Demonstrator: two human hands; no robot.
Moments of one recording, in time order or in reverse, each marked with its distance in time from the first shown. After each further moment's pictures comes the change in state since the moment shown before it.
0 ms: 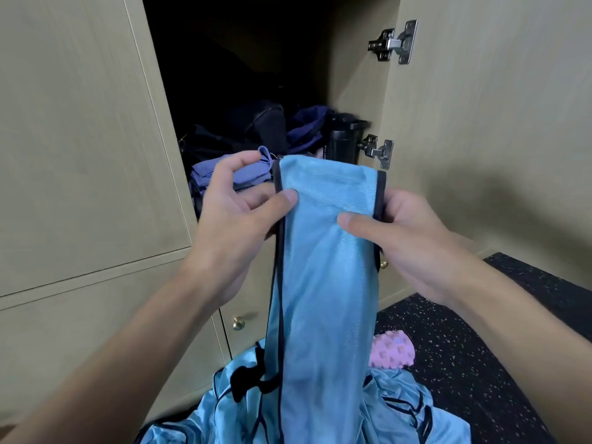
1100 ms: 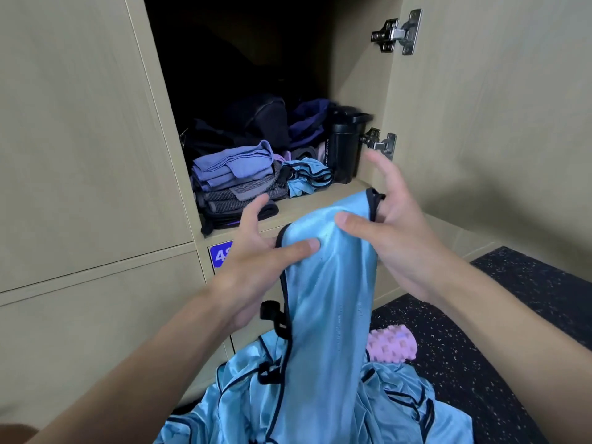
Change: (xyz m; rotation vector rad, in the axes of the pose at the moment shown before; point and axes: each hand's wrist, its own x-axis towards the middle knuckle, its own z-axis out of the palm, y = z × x) left_hand -0.011 -0.039 -0.003 0.089 -0.009 -0.315; right_hand 0.011 0.024 0.008 0.037 0.086 -0.087
